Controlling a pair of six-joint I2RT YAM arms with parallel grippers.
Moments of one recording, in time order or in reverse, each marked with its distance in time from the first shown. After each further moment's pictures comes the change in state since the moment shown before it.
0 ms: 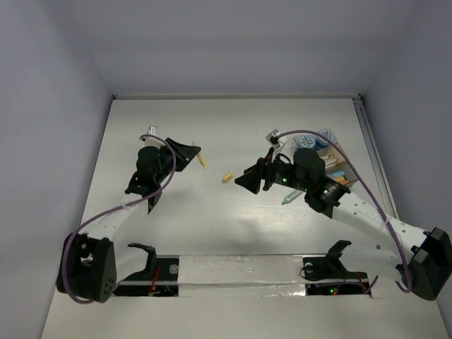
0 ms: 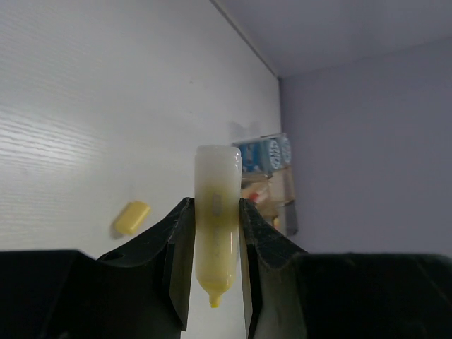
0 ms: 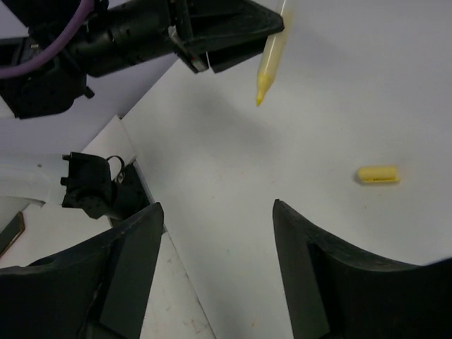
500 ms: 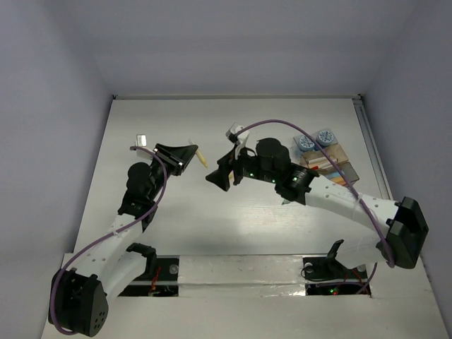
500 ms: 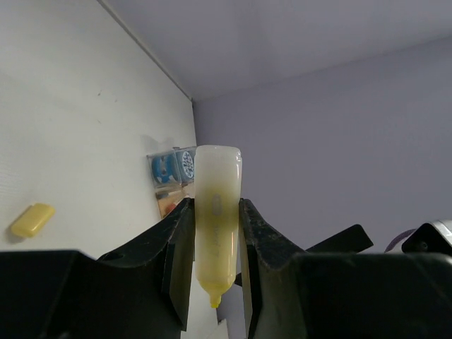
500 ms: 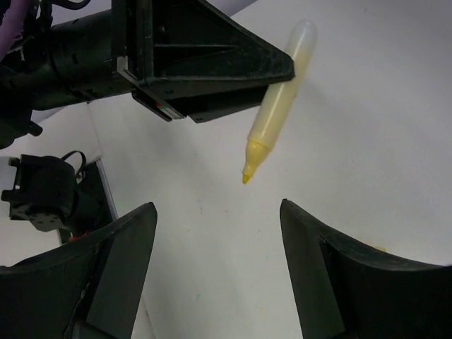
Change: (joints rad) left arm -0.060 -0.292 -0.129 0.098 -0.059 -0.244; right arm 0.177 0.285 0.305 -0.033 0.137 -0.247
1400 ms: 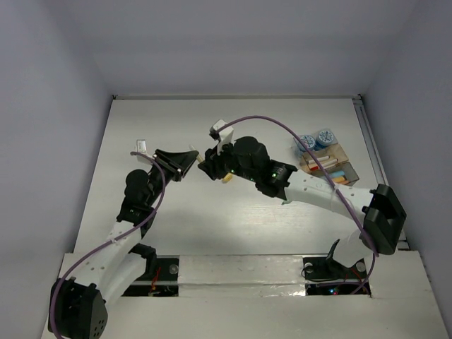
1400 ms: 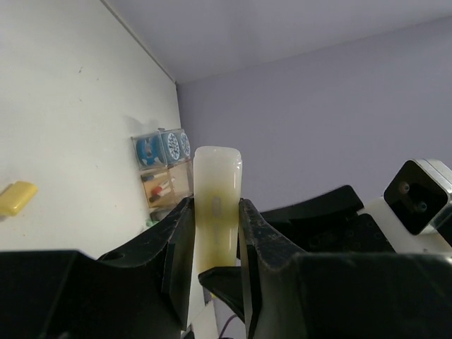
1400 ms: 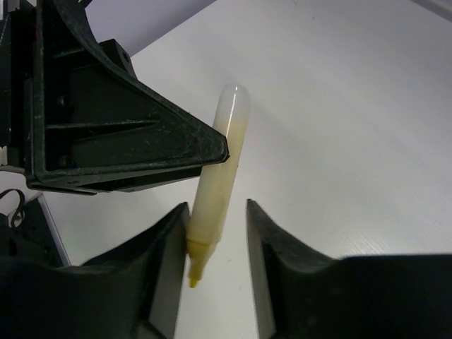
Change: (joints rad) left arm 0.000 -0.074 -0.067 0.021 0.063 -0.052; right arm 0.066 0.195 0.153 0.005 0.271 -0.055
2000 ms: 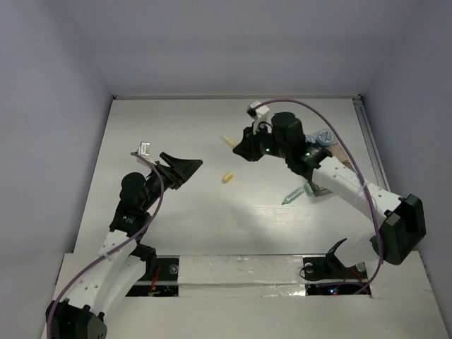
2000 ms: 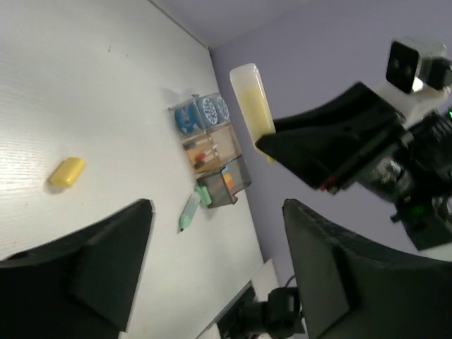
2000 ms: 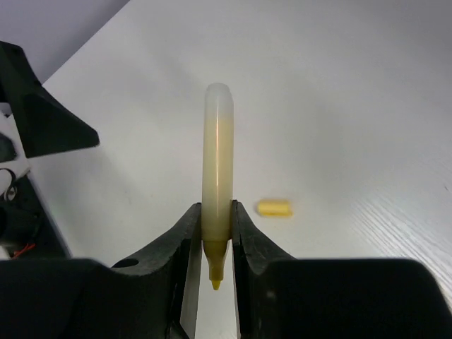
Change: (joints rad) left arm 0.000 -0.129 0.030 -0.228 0.077 0.216; right arm -0.254 -0.116 0.000 -0.228 -0.286 0.008
